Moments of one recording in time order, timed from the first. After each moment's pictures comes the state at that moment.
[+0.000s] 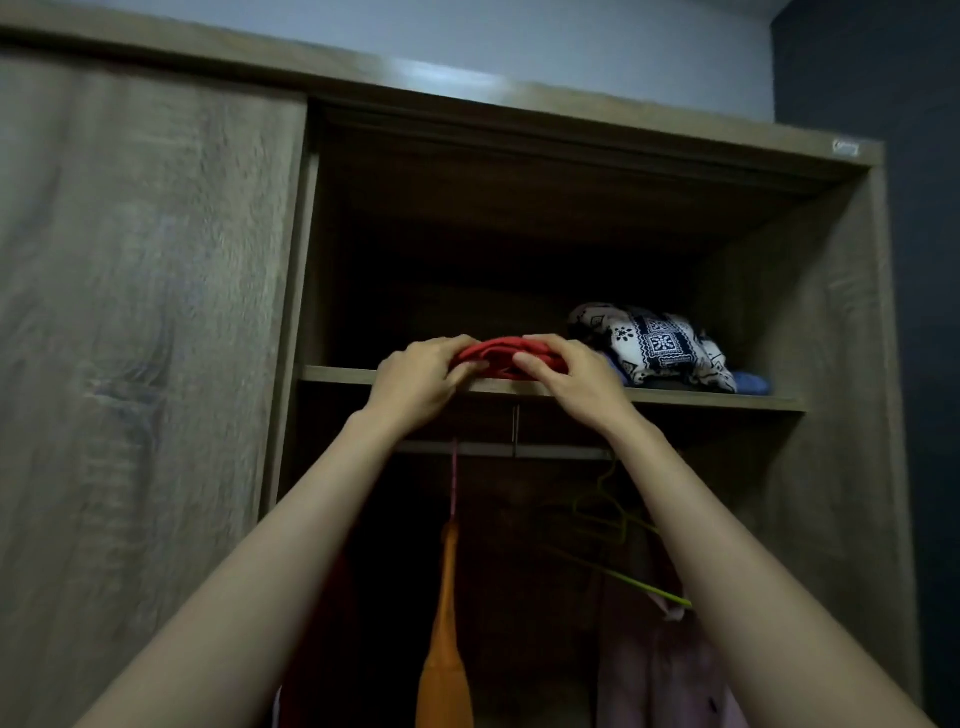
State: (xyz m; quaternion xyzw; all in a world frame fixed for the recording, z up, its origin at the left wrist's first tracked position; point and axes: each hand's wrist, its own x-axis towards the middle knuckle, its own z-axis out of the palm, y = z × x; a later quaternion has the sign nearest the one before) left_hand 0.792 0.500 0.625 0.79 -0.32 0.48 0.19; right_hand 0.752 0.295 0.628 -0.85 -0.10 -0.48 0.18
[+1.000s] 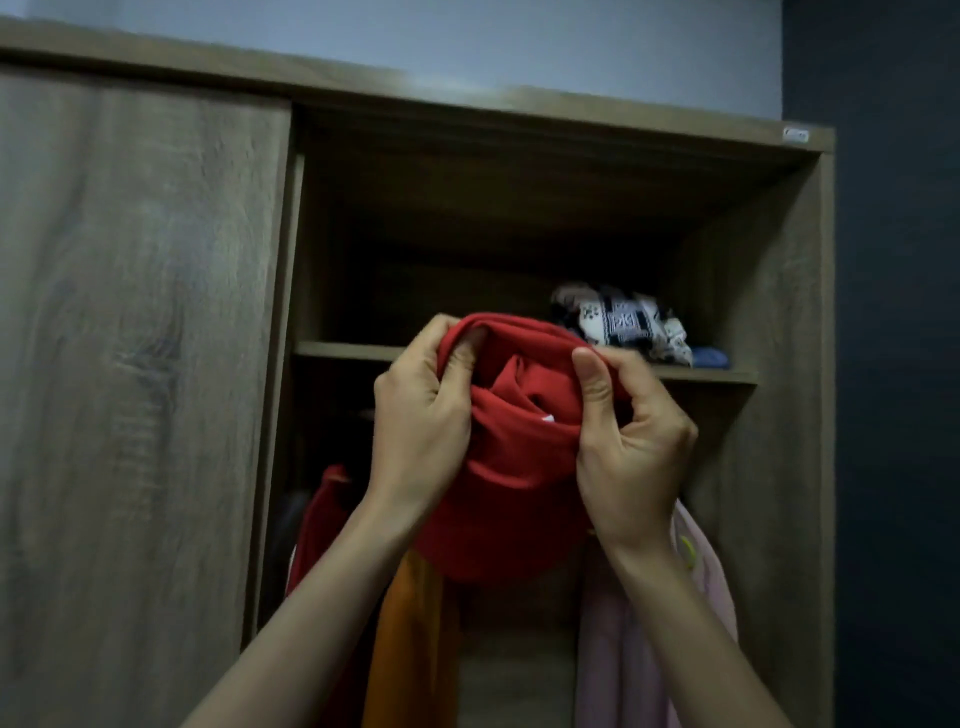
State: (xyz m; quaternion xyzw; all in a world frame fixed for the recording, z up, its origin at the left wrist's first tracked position) left_hand 0.613 0.476 0.554 0.55 -0.39 0.47 0.57; right_hand 0.580 0.340 0.540 -0.55 -0.23 -0.72 0.35
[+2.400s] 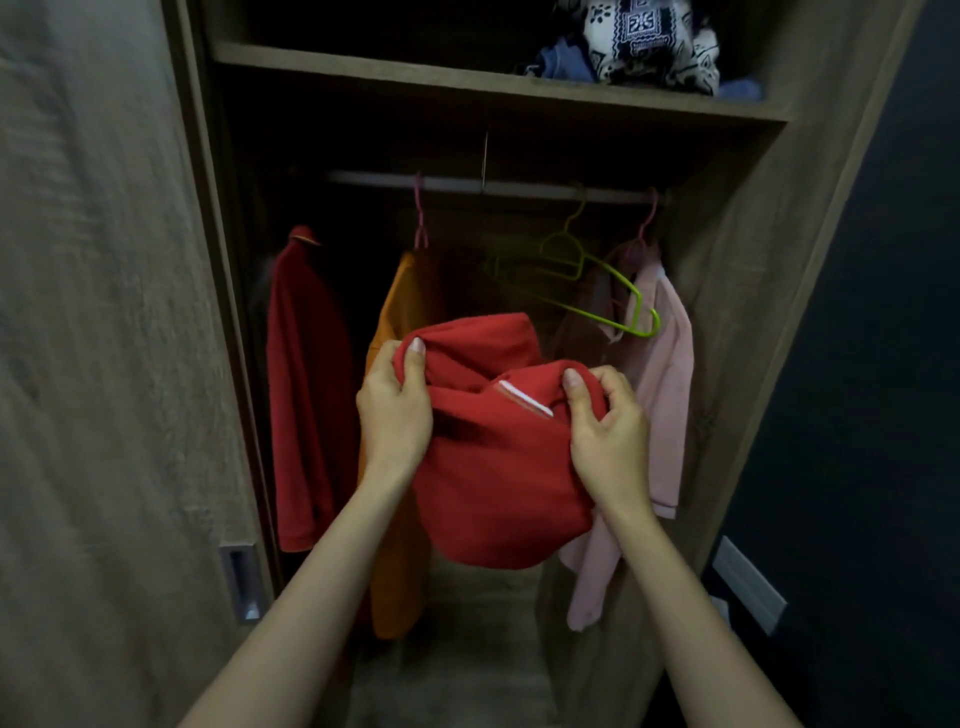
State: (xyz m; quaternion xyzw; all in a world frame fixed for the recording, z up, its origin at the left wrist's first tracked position) left_hand 0.641 0.451 0.356 0.71 -0.11 0.32 0.61; right_hand 0.584 0.281 0.340 -0.74 -0.02 -0.49 0.45
